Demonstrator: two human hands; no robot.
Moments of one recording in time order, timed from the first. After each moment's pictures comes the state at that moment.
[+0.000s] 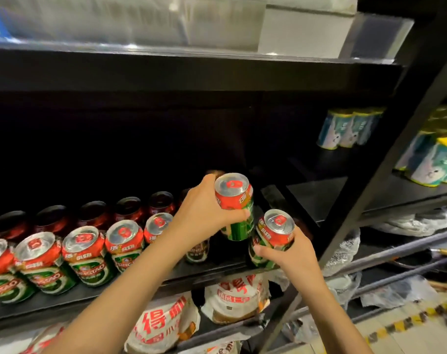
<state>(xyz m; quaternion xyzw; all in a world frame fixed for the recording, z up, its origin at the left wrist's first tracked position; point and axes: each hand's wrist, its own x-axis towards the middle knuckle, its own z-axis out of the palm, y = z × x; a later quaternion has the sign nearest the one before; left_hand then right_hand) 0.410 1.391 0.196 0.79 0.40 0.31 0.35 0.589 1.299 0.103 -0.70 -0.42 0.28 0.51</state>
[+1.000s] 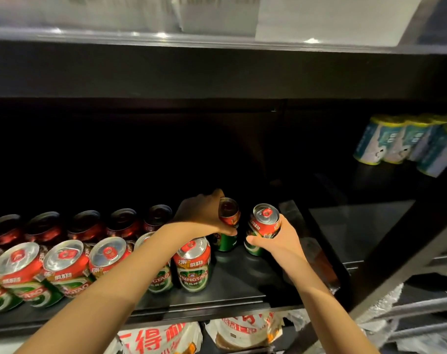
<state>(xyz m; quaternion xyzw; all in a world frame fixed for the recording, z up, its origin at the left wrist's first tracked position) 0.447 1.494 0.145 0.85 0.51 0.08 0.09 0.630 1.423 0.074 -0.66 -0.48 0.34 0.47</state>
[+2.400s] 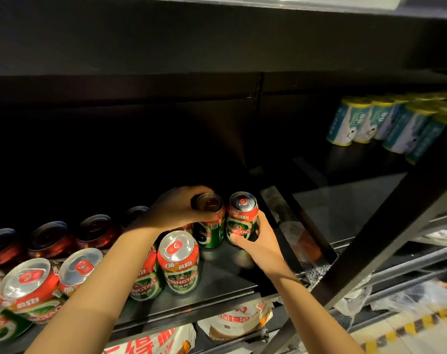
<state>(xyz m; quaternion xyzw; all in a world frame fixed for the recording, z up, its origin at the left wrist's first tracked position) 0.428 1.524 0.134 0.89 0.35 0.15 0.26 0.613 1.415 0.042 -0.61 -0.47 0.35 0.53</state>
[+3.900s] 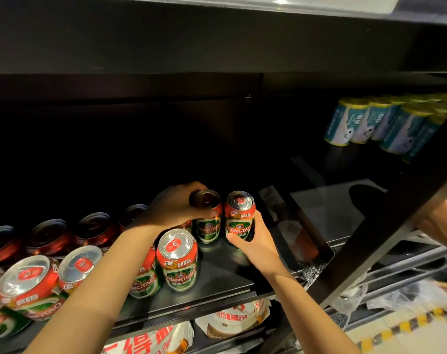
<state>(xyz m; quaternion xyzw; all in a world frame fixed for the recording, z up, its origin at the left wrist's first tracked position) 0.425 1.525 0.133 0.89 0.36 0.17 0.24 0.608 1.413 0.046 -0.63 -0.49 0.34 0.50</state>
